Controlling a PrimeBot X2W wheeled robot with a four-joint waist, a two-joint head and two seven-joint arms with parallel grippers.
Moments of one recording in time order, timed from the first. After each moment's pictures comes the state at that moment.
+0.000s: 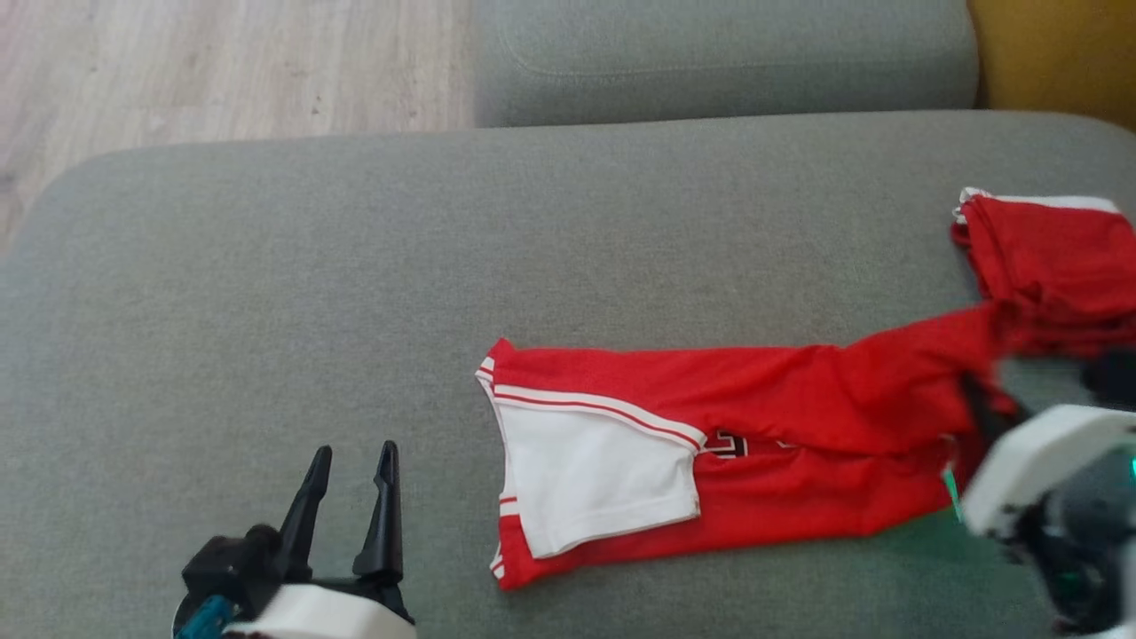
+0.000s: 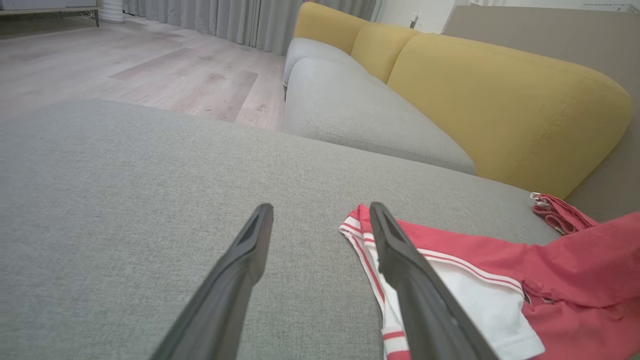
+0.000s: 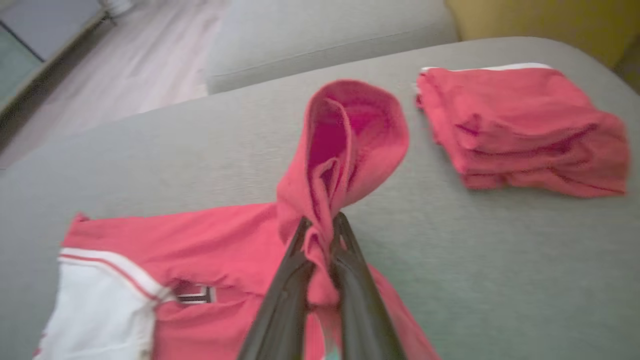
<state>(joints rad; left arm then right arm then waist) 0.01 0.38 -0.59 0.00 -0.75 0.26 -0.20 -0.01 -0.09 -0.18 -0.09 0.31 0.12 0.66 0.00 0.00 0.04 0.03</state>
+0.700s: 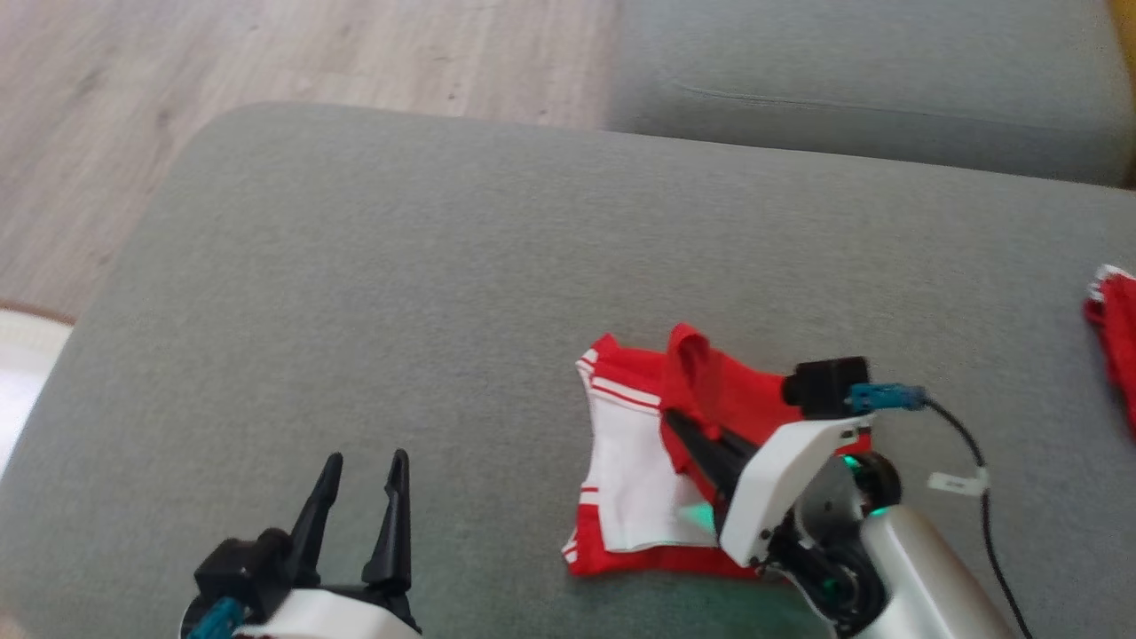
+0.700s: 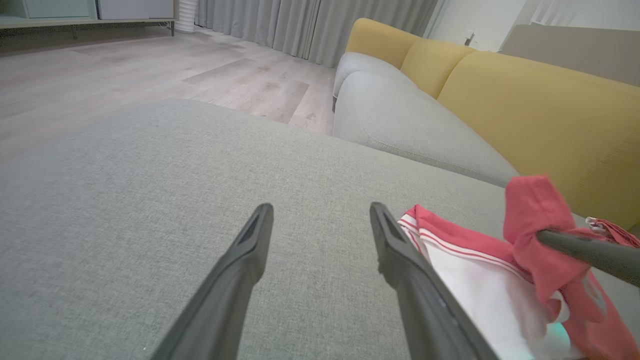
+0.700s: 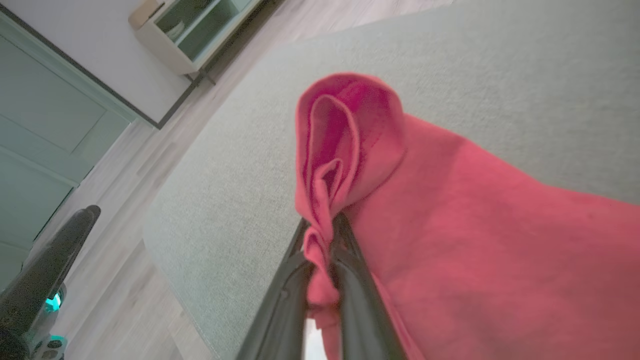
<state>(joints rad) 0.01 0.40 -0.61 -0.01 -0.75 0.26 -0.18 -0.14 -0.05 0.34 0.18 0.57 0.12 0.47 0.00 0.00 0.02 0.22</state>
